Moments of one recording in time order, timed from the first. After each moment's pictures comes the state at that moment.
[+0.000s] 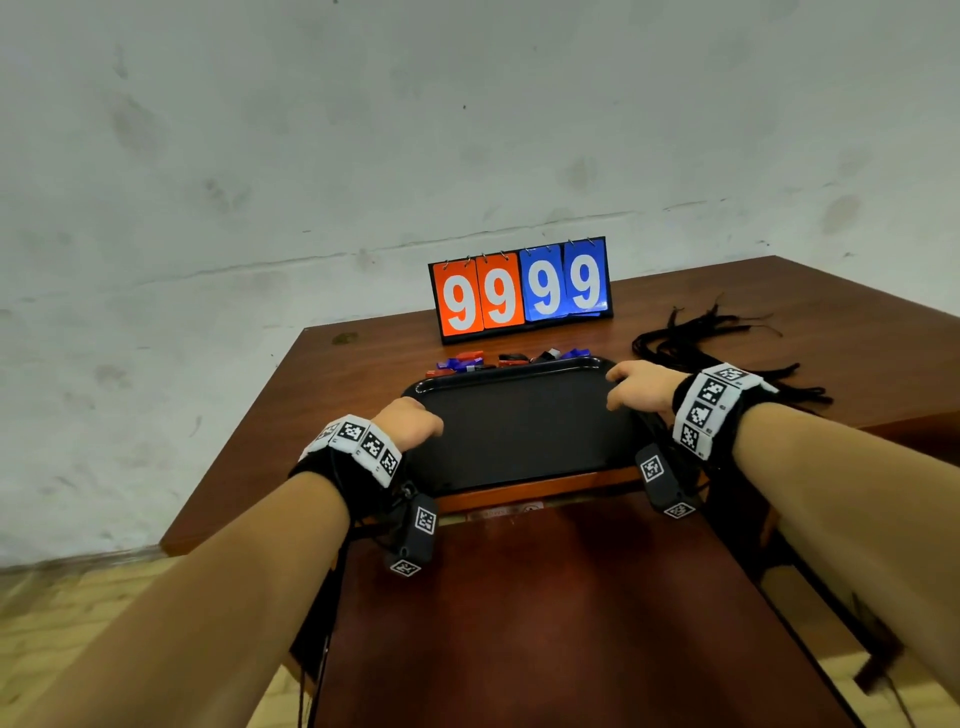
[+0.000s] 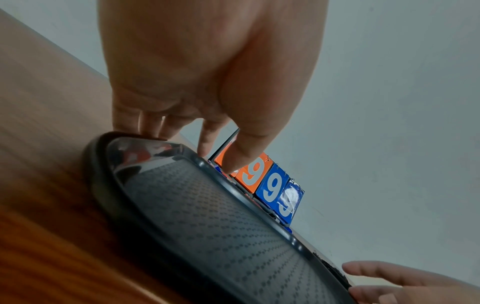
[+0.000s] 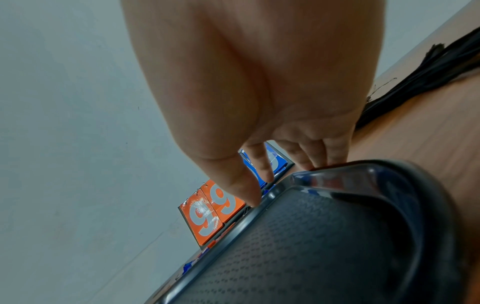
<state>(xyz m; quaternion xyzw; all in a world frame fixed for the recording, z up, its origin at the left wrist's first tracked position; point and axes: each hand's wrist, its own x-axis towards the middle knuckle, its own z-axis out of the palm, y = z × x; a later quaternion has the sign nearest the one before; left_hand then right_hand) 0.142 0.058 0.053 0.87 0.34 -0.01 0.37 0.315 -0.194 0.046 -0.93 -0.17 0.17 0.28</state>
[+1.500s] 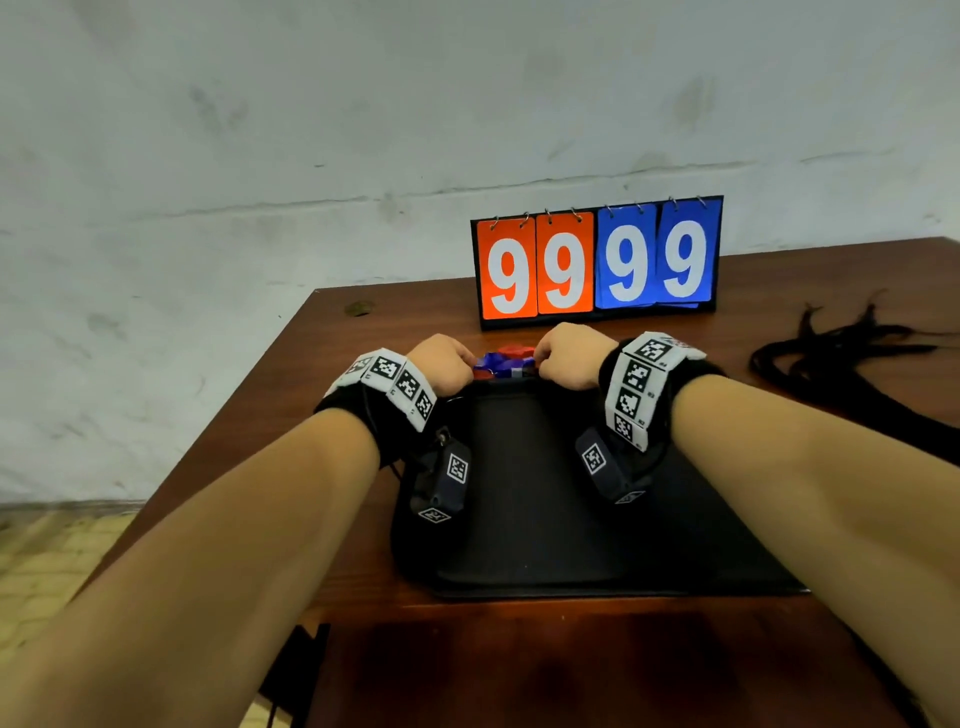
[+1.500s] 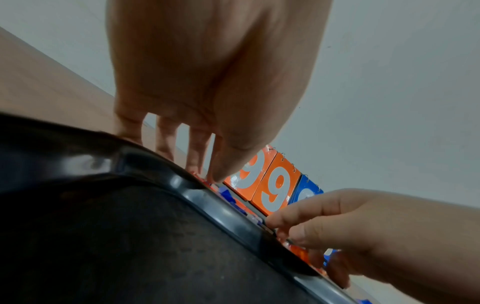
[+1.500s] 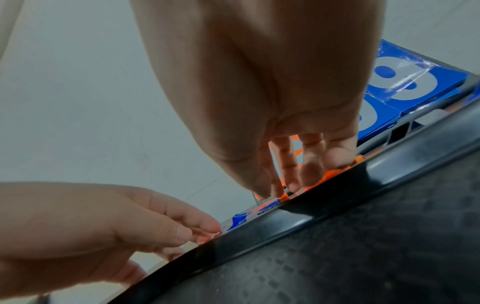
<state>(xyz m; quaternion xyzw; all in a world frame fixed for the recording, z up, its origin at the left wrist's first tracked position) 0.279 0.151 0.038 0.91 0.28 0.00 0.31 0.388 0.009 0.037 -0.91 -0.37 0.12 0.13</state>
